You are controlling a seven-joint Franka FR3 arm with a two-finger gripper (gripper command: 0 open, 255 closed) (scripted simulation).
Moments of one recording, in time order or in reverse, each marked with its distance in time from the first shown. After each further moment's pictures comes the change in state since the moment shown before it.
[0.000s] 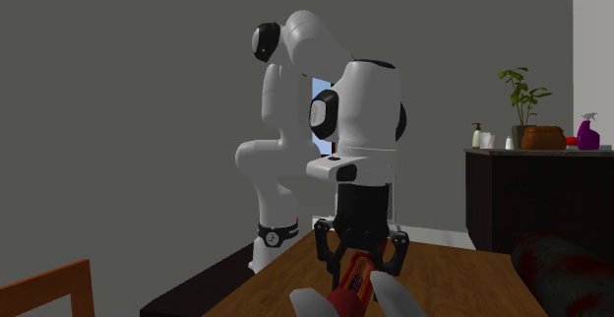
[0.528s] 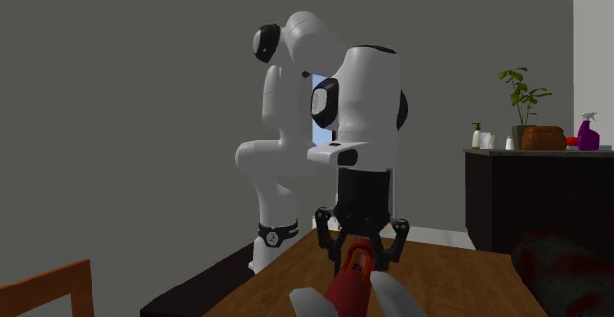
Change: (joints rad) arm 0.007 -0.043 -0.008 0.021 0.022 -0.062 -0.019
